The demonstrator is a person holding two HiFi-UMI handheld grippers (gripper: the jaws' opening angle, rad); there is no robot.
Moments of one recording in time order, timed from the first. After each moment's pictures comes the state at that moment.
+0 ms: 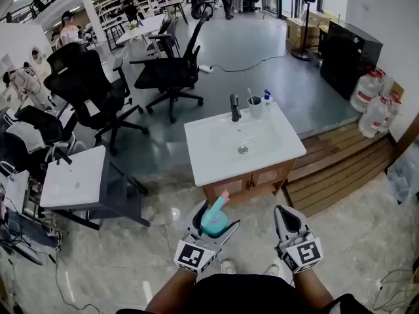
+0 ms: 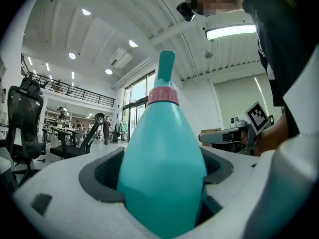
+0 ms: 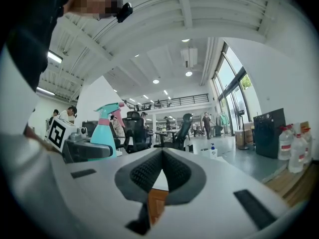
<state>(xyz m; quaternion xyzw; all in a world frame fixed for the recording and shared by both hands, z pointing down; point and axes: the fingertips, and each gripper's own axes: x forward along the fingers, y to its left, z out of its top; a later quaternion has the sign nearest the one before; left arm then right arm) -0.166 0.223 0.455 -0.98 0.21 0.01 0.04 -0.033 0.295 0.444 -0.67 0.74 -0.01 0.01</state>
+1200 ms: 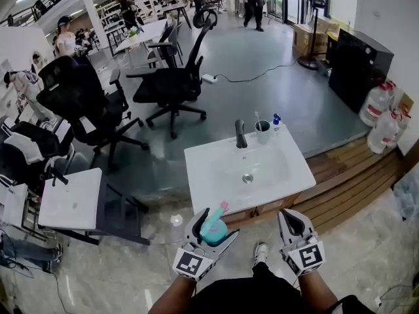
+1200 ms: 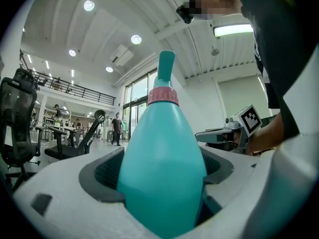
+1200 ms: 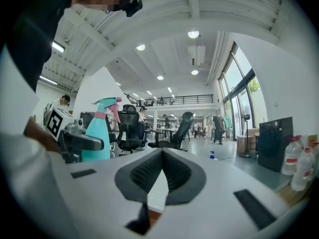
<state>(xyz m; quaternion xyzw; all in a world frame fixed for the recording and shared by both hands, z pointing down) -0.111 0.085 0.456 -0.98 0.22 -0.01 0.02 0.039 0.148 0.446 -0.66 0.75 -0.01 -0.05</state>
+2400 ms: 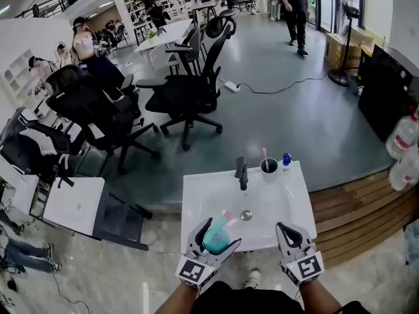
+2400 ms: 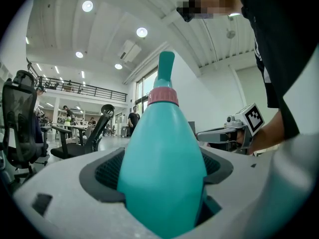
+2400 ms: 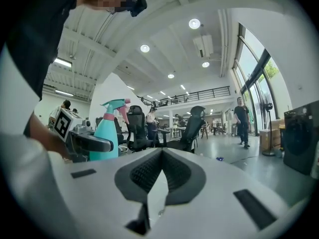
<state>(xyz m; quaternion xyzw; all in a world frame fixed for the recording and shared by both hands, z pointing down) 0.030 -0.044 0.458 -0.96 0.29 -0.02 0.00 0.168 -0.005 0.453 -0.58 0.82 -0.03 -0.04</state>
